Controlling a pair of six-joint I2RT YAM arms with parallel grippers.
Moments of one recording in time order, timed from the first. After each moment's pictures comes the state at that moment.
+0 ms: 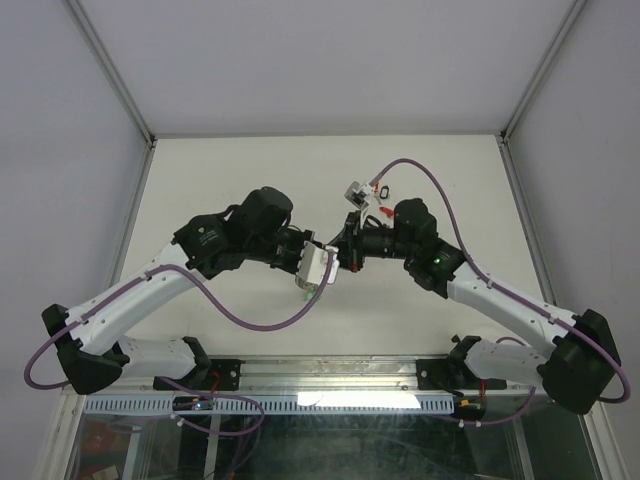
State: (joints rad) left arm -0.93 1.23 1.35 -0.88 0.26 1.03; right arm 0.76 1.15 0.82 0.13 -0.67 0.44
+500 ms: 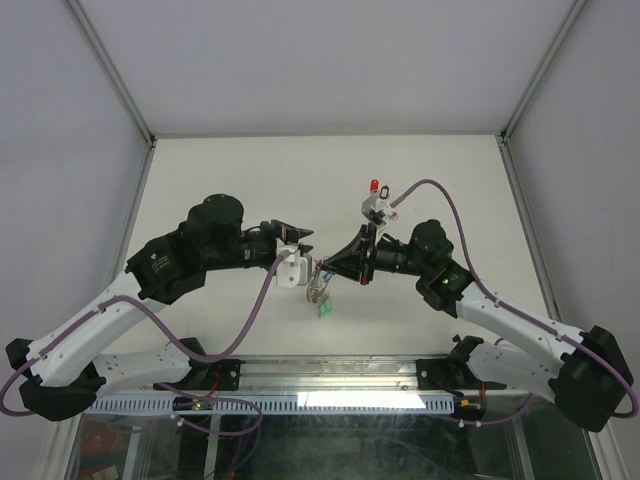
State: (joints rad) left arm -0.93 1.01 1.28 -0.64 0.32 0.92; right arm 0.76 1.03 0.61 0.39 -0.66 0.44
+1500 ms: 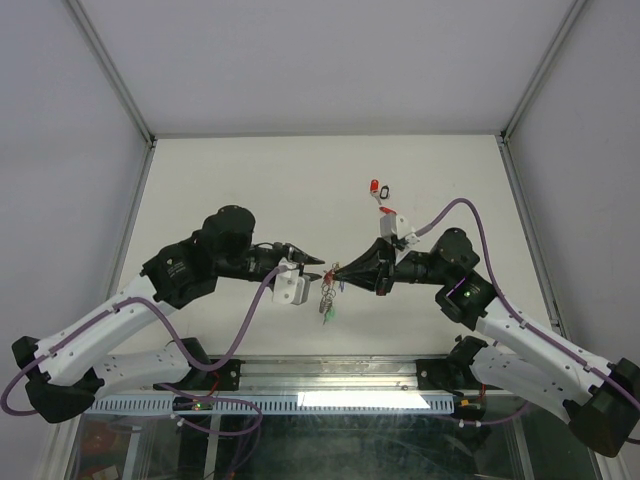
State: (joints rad) left arm -0.93 0.97 1.11 -0.55 0.56 0.89; right arm 0.76 0.82 0.59 0.33 -0.77 0.19
